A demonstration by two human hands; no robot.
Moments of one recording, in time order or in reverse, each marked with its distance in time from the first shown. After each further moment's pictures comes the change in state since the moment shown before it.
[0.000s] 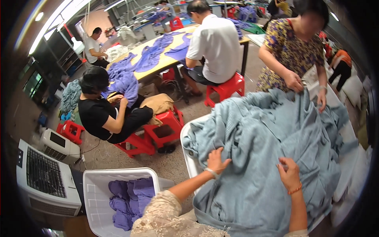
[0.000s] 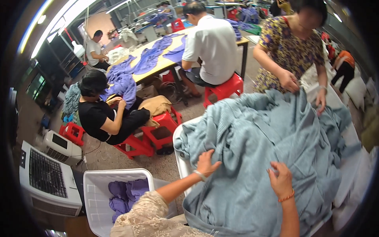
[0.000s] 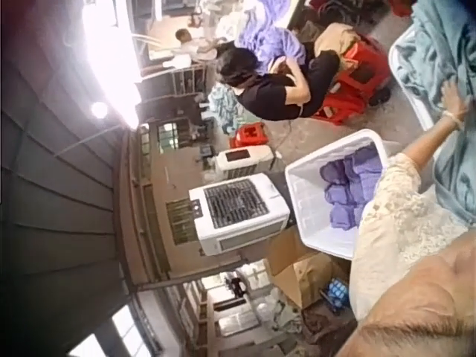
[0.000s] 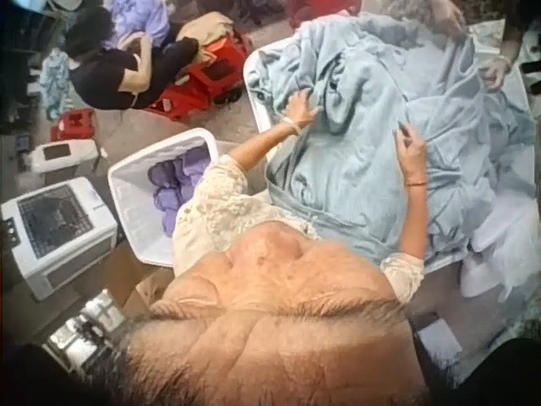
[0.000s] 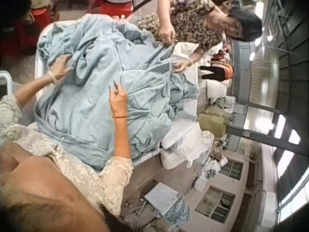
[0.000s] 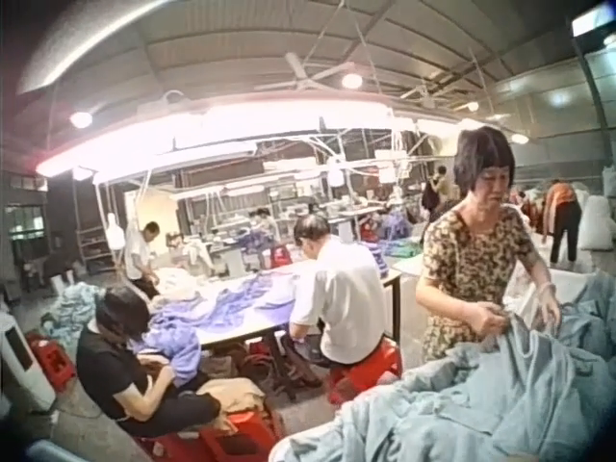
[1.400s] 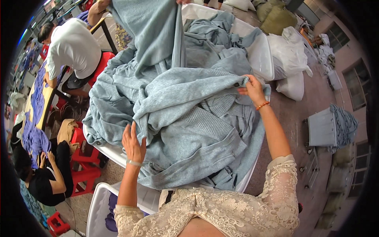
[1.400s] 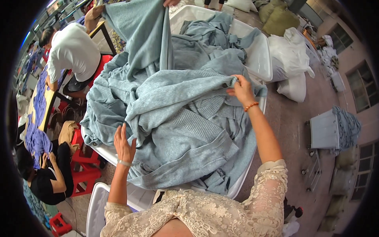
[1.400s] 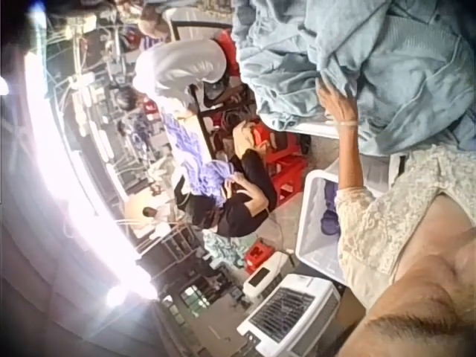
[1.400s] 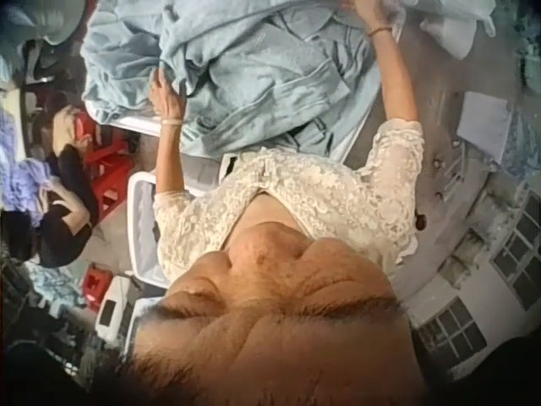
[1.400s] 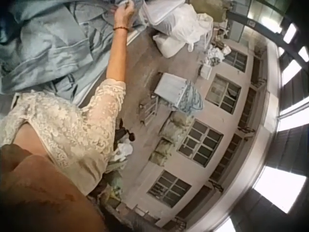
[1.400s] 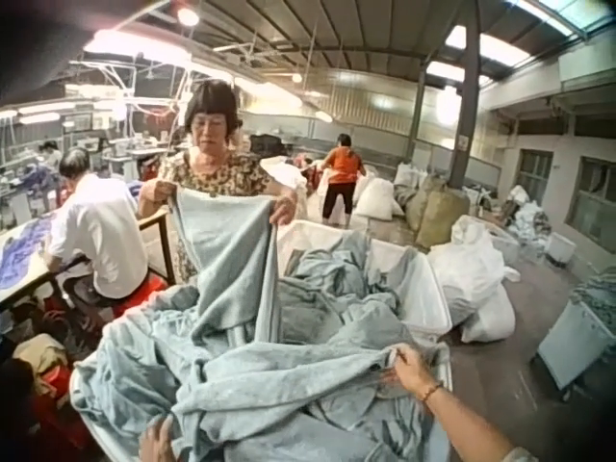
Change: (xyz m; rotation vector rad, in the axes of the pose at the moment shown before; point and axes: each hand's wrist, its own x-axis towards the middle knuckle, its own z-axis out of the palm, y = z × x) left_hand -0.102 0.074 -0.040 0.157 -0.082 0.647; right_hand -0.183 0.112 -0.177 0.416 0.592 0.562
